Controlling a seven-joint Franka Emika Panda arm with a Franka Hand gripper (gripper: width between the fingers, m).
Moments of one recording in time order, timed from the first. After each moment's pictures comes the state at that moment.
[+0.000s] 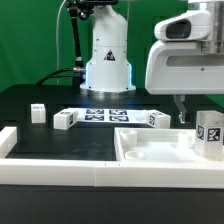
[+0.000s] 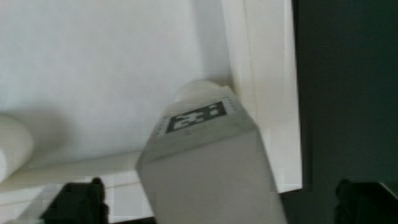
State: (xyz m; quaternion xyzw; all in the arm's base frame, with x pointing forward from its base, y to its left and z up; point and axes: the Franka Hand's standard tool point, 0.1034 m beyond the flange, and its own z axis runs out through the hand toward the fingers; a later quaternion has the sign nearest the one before) arm 0.628 0.119 0.086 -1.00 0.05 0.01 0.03
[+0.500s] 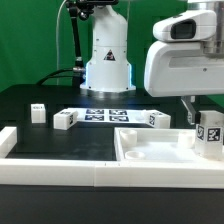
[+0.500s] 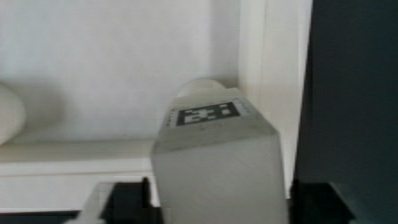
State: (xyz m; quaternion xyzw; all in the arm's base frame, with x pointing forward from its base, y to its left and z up) arm 0.628 0.119 0.086 -1.00 0.00 0.01 0.03
